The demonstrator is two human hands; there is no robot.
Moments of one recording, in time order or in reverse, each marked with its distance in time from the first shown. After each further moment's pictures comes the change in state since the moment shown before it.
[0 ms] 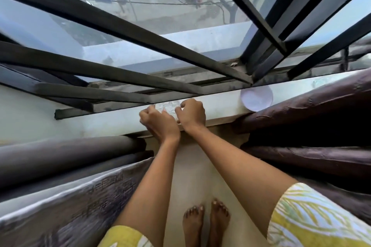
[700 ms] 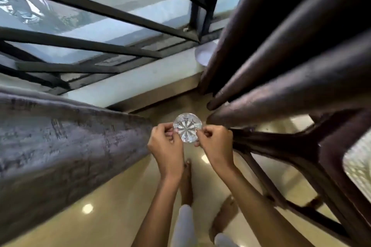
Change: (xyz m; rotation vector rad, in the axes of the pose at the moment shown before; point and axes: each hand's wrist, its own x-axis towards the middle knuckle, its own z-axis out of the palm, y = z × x) left_hand -0.192 -0.053 -0.100 -0.103 -0.282 0.336; right_hand -0.240 0.112 -0.084 0.309 0.222 0.149
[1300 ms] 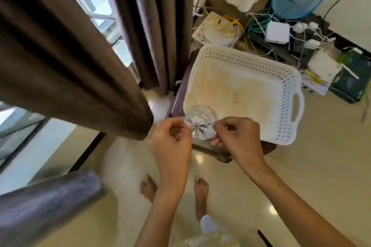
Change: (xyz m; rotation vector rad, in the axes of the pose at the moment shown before) left_hand -0.258 0.208 0.048 -0.088 -0.606 0.405; right_hand -0.161 0.105 -0.314 0.359 0.504 0.166
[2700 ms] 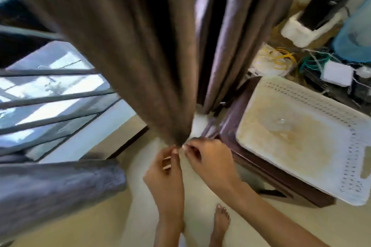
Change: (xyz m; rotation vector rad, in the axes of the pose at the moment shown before) left_hand 0.017 -0.058 -0.085 -0.043 0.358 -0.206; right_hand -0.012 -0.062 0.139 -0.535 -0.362 -0.559
